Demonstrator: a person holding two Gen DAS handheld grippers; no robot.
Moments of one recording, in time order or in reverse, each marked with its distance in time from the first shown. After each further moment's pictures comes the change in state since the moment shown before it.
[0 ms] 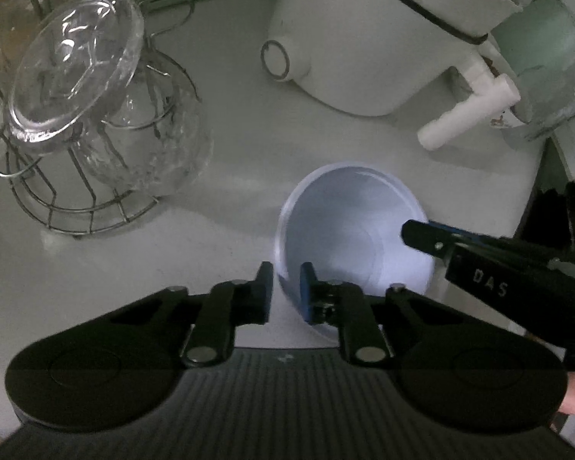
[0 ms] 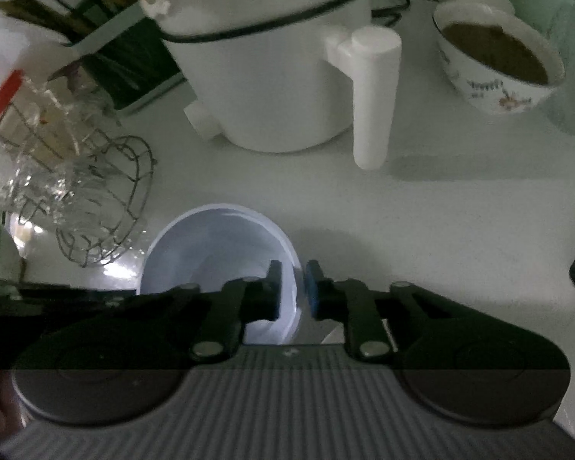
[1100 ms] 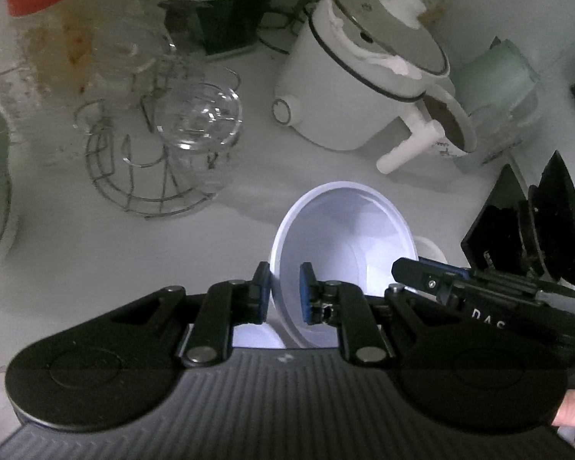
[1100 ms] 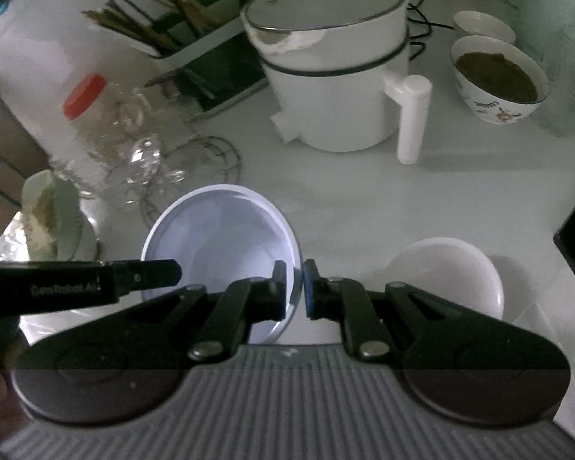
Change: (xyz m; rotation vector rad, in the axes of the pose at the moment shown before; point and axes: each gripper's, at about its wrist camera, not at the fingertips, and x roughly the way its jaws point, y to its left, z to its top) left arm -0.126 0.014 -0.041 -0.026 -0.122 -0.051; right arm -0.091 0.046 -0.031 -0.030 -0.027 0.073
